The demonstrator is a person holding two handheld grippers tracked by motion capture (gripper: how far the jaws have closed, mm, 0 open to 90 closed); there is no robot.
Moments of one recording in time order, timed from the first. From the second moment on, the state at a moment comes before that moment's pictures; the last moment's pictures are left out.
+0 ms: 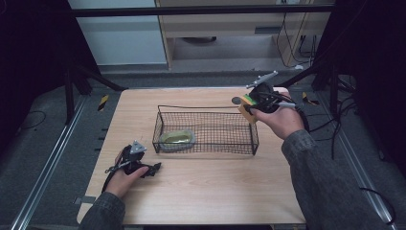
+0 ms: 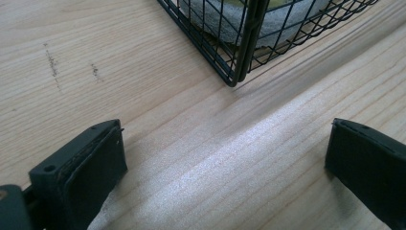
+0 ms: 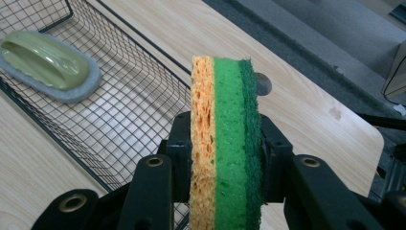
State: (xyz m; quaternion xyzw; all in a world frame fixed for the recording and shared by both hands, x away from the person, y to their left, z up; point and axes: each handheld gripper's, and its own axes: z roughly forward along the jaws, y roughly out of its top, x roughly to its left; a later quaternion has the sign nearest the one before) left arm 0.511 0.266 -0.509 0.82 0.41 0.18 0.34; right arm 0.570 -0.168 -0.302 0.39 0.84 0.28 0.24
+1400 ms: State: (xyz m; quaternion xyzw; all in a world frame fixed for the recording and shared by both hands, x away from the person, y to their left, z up) left arm 0.512 0.266 -0.509 0.83 0.41 0.18 0.34; right arm 0.603 -0.148 -0.378 0.40 0.86 0.22 0.22
